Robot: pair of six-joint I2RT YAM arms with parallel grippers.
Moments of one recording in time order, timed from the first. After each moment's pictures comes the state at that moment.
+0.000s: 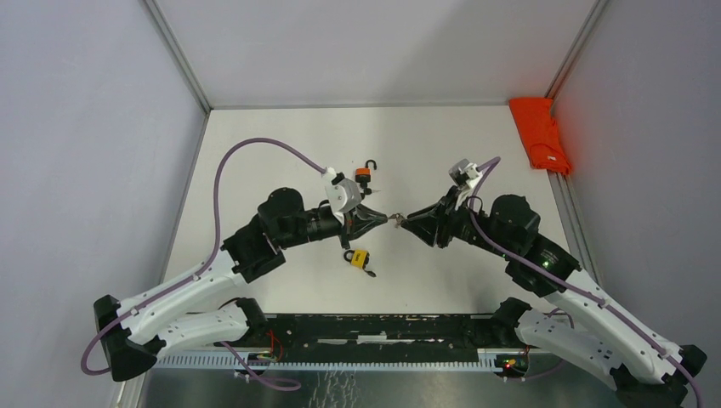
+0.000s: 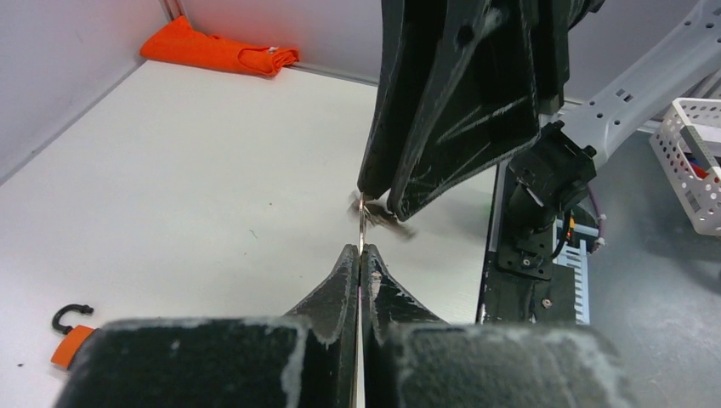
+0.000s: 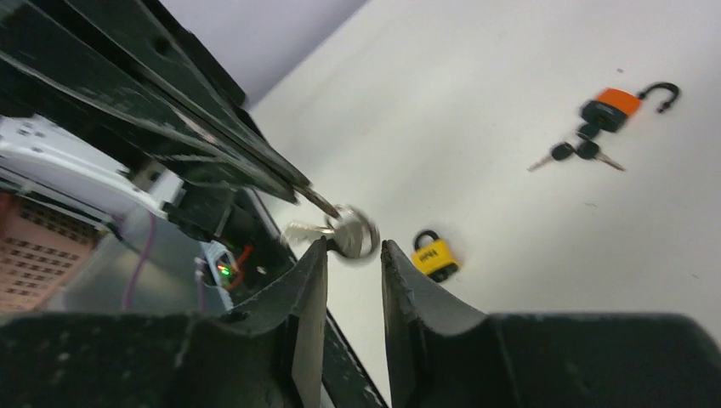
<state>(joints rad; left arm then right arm) -0.94 0.93 0.86 0.03 0.31 0.01 0.77 0.72 0.82 -0.21 -0.25 0.44</state>
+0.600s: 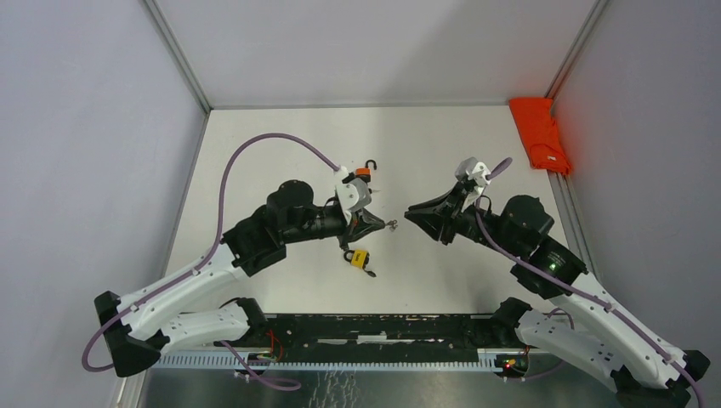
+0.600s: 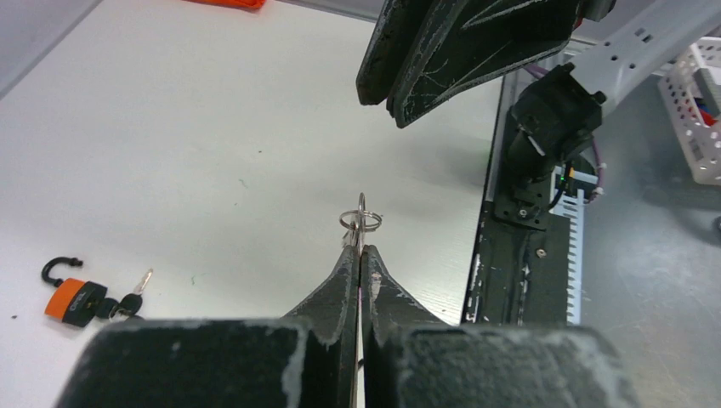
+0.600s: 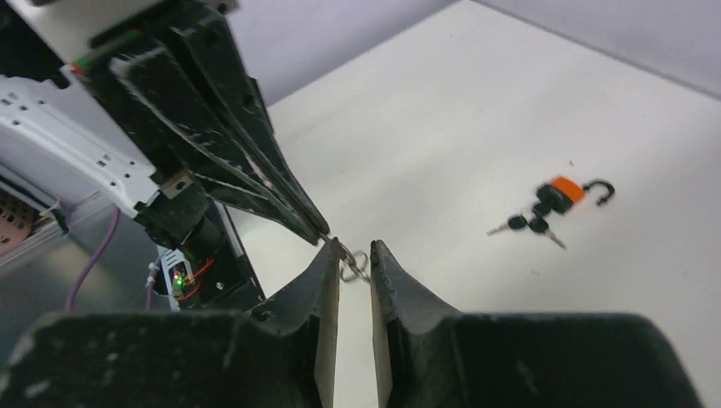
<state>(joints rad) -0.94 0.98 0.96 -0.19 0.32 0.06 0.77 0.70 0.85 -0.20 -0.25 0.24</state>
